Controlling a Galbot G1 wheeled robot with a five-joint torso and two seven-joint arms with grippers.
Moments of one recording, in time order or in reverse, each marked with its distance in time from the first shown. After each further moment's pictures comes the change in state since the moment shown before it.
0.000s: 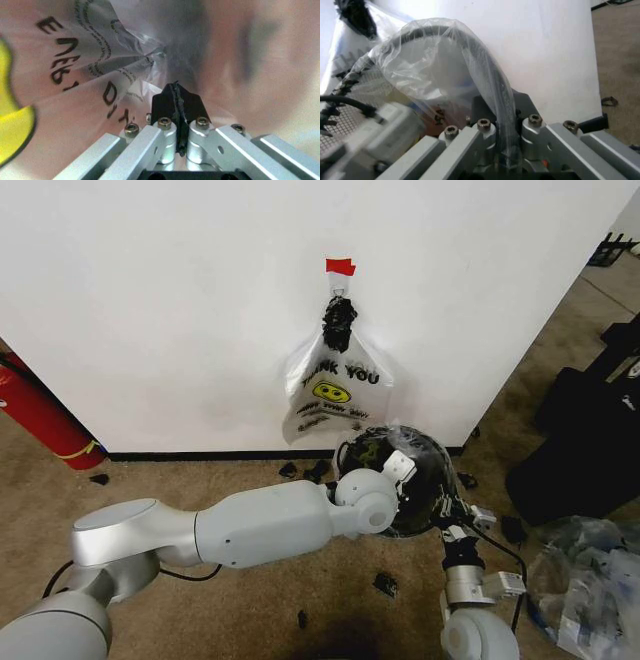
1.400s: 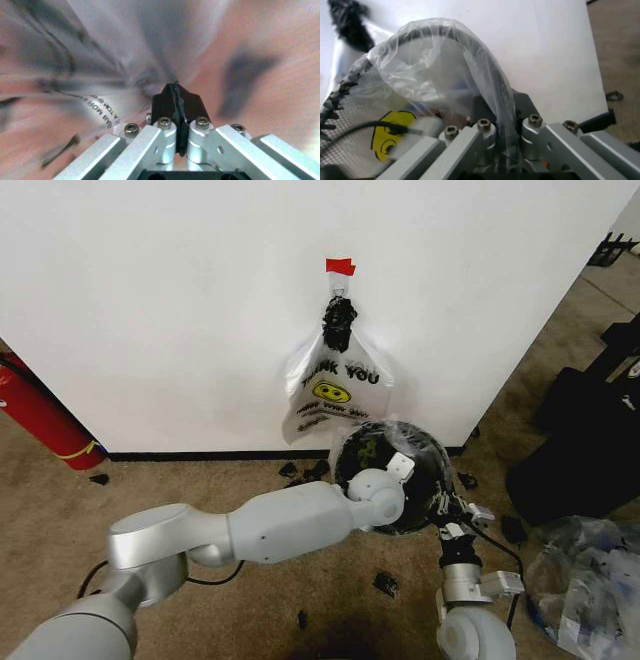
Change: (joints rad) left arm 0.047 -0.041 -0.054 0.080 0.003 -0.126 0.069; right arm 0.019 0.007 -0.003 0.012 0.081 -0.017 0.021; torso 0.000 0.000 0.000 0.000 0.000
